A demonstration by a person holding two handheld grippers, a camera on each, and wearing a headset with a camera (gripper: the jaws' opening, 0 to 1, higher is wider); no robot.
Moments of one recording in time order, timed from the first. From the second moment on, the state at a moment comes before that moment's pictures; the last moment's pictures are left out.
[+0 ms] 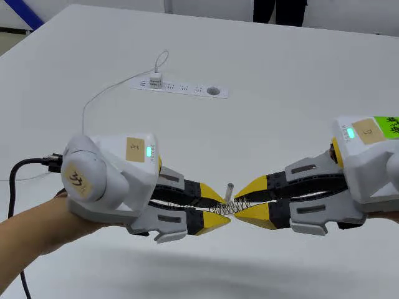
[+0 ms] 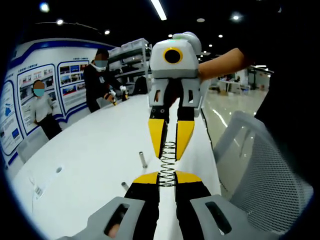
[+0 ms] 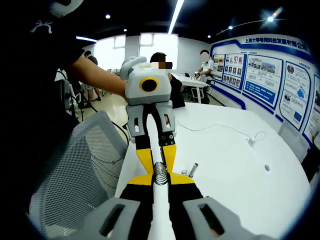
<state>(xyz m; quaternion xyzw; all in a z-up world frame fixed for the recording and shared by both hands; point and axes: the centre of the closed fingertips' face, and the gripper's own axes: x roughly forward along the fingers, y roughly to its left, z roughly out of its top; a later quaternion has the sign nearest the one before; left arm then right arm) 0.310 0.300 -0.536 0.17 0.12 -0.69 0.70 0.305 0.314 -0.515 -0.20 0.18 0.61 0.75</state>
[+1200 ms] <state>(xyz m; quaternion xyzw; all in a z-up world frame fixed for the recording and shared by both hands) 0.326 0.301 -0.524 0.10 0.13 -0.66 0.74 0.320 0.333 -0.488 -0.15 0.15 0.59 0.78</state>
